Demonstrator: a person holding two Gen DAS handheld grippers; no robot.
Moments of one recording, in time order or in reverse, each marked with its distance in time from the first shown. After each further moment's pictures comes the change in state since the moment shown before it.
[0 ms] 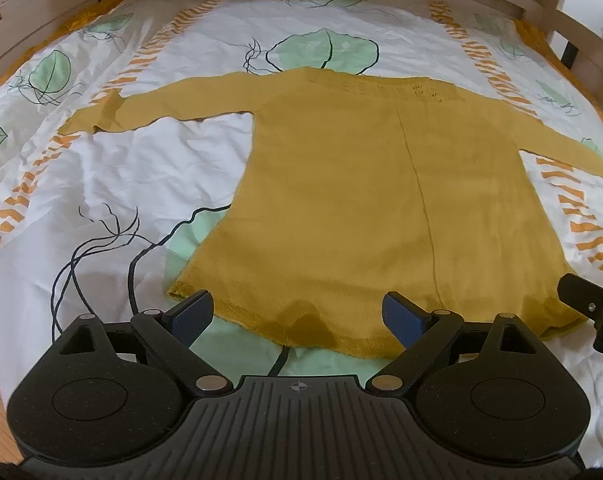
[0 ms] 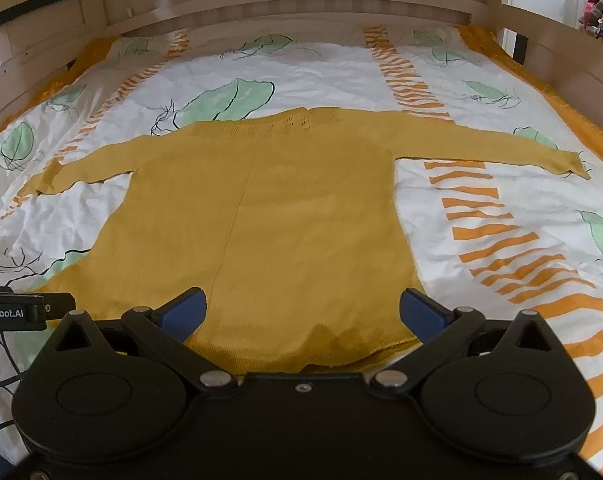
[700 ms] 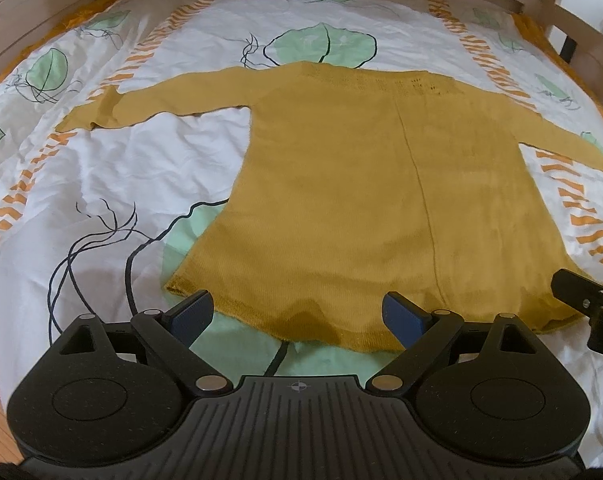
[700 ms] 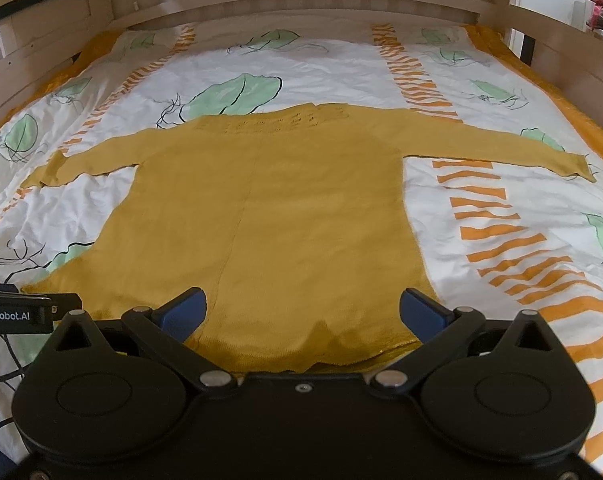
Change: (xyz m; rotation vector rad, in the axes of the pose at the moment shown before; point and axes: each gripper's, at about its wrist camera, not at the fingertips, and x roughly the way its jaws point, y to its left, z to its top) left arm 0.002 -0.001 -0.003 0.008 0.015 -0.002; right arm 0.003 0.006 0.000 -0.019 0.011 0.007
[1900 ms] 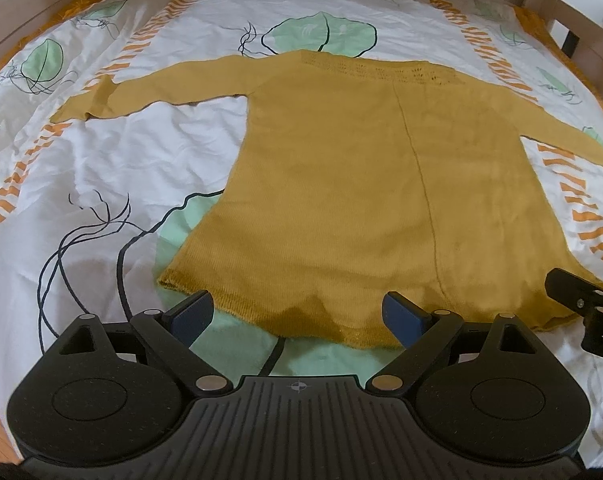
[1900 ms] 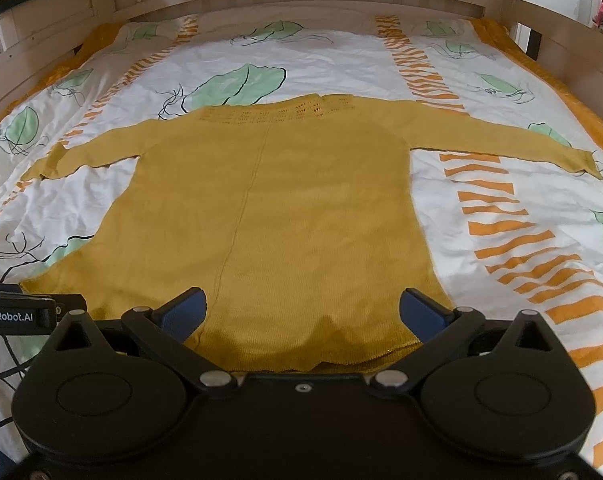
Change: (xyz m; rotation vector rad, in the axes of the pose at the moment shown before) left arm 0.007 0.001 0.002 -0.005 0.030 -0.007; right arm 0.006 0.002 -0.001 -0.005 0.019 0.008
